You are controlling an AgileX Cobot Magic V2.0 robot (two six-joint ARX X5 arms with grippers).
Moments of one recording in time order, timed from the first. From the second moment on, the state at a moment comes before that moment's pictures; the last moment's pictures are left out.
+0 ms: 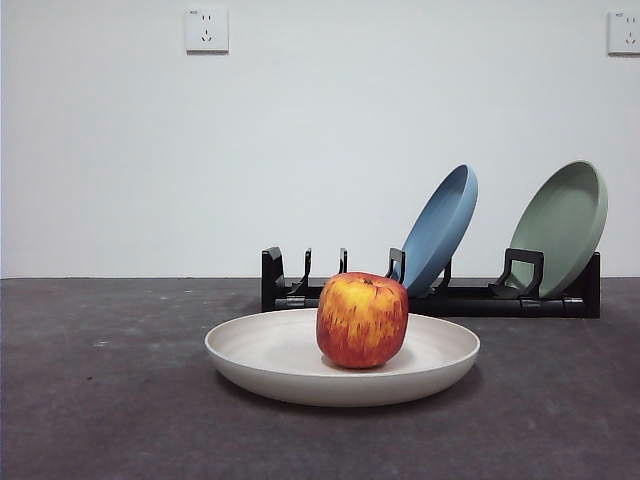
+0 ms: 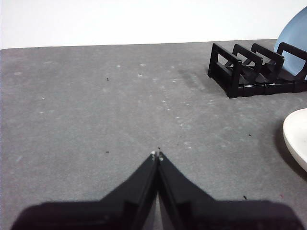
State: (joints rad) left arm 0.00 0.01 0.03 -0.21 0.14 0.00; right arm 0.65 0.82 1.03 -1.23 -0.31 0.05
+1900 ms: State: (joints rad) left arm 0.00 0.01 0.03 -0.21 0.14 0.00; right arm 0.07 0.01 0.04 -0.21 -0.28 0.08
